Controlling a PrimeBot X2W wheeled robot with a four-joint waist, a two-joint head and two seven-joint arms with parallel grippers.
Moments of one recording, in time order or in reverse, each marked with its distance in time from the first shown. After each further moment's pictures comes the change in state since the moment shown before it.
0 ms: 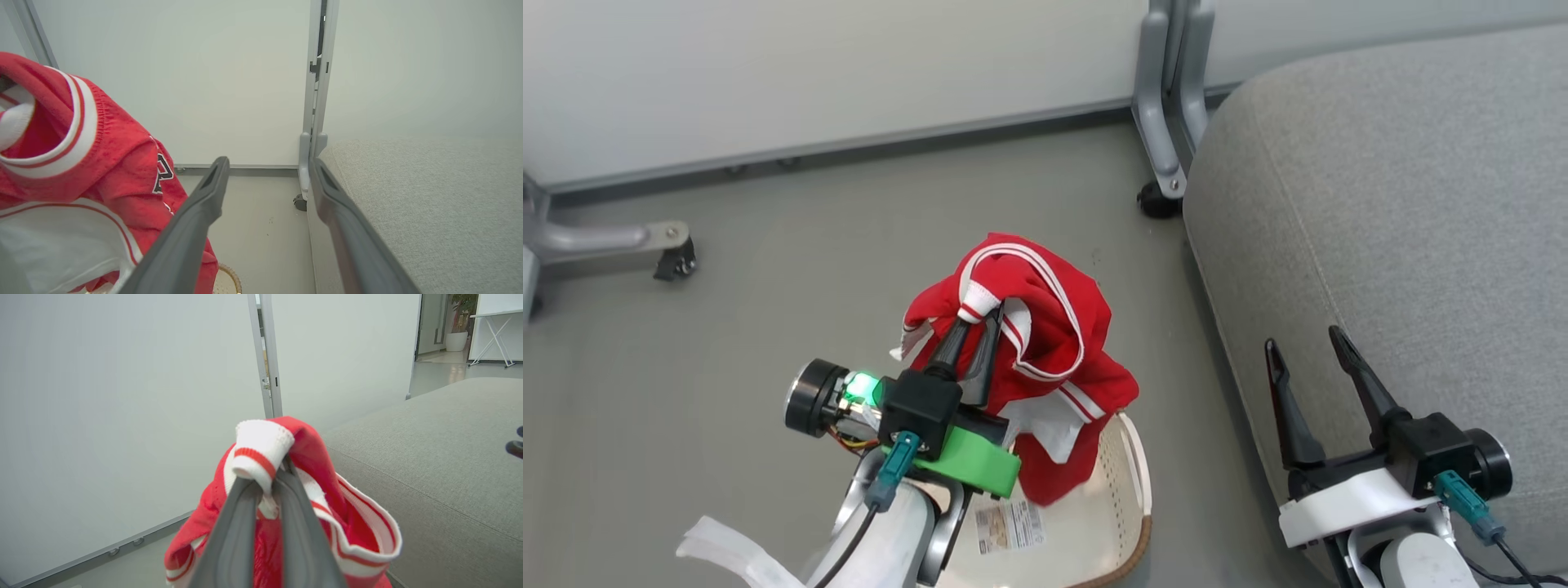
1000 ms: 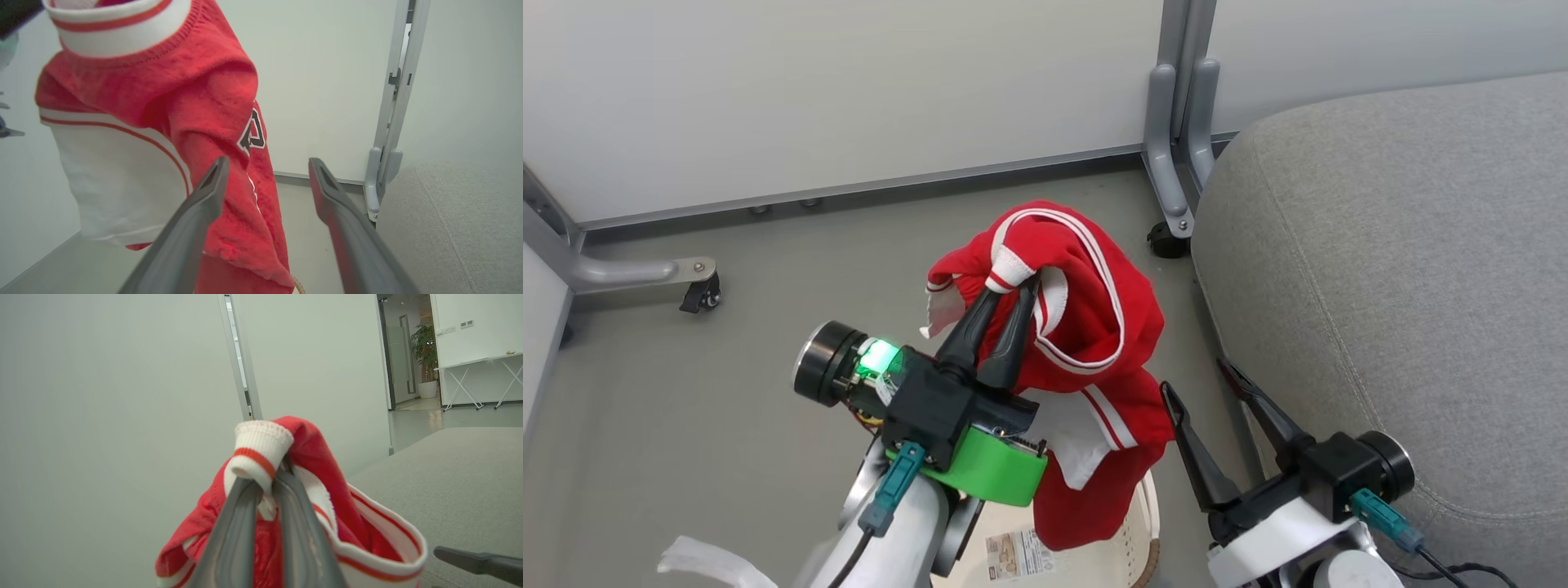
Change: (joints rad) left arm 0.007 -0.024 0.013 -0.194 0.050 -0.067 0.000; right arm -0.015 -0.058 0.253 0.009 0.099 0.000 0.000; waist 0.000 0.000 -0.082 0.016
